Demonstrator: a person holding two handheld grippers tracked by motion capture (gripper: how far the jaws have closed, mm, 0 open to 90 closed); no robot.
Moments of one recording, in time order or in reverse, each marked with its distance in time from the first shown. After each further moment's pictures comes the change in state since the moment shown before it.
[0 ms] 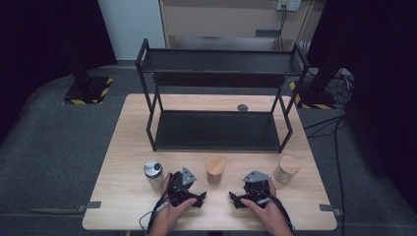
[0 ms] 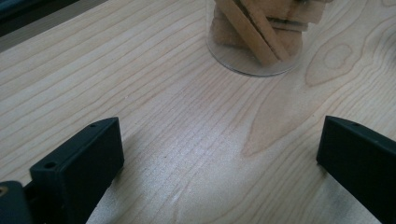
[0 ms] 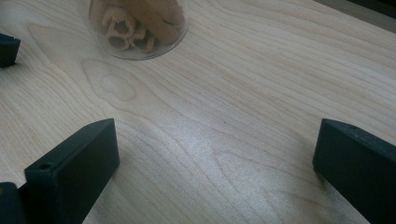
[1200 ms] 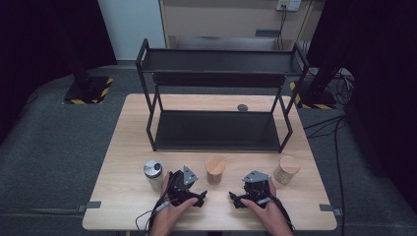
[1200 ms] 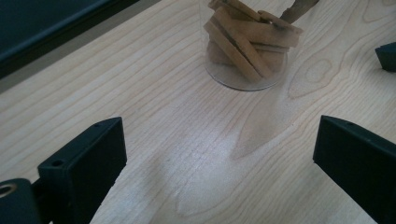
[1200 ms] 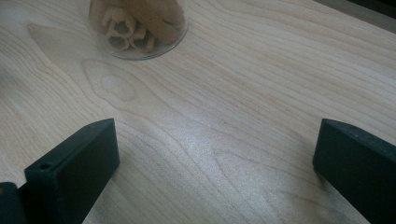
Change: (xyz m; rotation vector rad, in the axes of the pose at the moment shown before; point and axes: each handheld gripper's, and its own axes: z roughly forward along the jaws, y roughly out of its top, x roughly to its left) left arm -0.015 0.017 -0.021 0.007 0.041 0.035; right arm 0.000 0.000 0.000 -0.001 0.000 -0.001
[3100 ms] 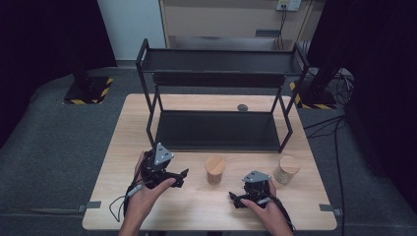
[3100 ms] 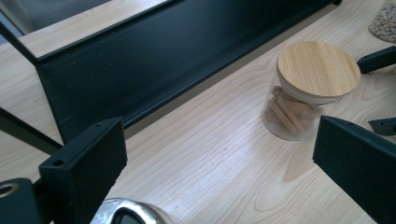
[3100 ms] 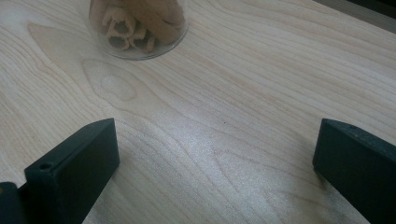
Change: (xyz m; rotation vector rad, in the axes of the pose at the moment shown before) left arm 0.050 0.021 -0.082 -0.118 0.070 -0.049; right arm 0.000 0.000 0.000 -0.001 -0.001 0.000
